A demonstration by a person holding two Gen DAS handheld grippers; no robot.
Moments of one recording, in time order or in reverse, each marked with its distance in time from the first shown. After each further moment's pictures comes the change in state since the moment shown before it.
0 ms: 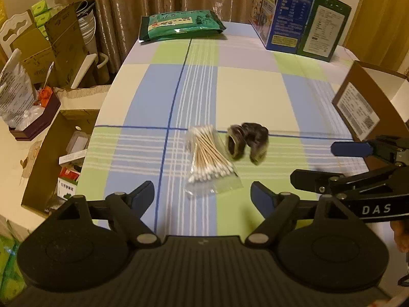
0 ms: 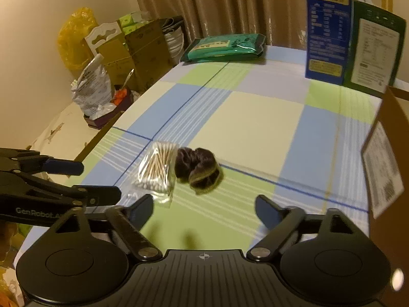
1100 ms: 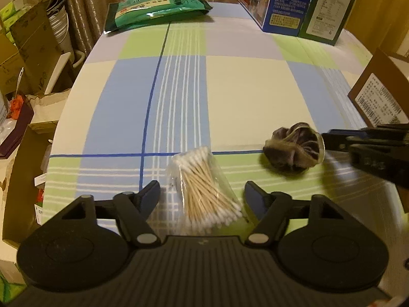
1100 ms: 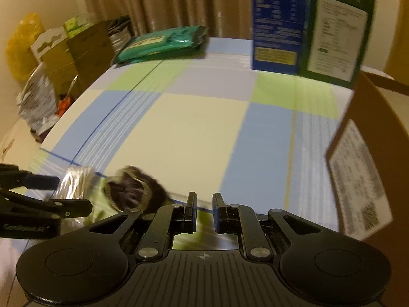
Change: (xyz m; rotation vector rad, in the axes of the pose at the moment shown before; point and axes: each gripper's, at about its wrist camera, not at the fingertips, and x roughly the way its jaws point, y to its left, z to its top) left arm 0.092 0.000 0.038 0.087 0.065 -0.063; right arm 0.033 -0.060 0.012 0.125 -0.005 -0.193
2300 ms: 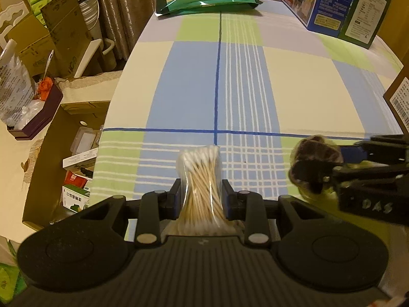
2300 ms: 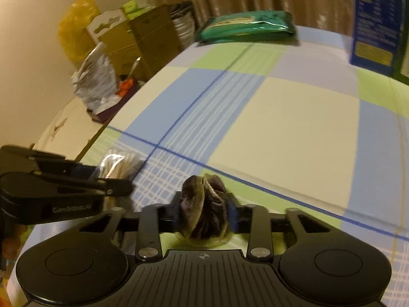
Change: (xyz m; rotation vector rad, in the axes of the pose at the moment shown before) left arm -0.008 0.054 -0.020 -0.071 0.021 0.095; right arm 0.041 0.088 -0.005 -0.127 0.071 0.263
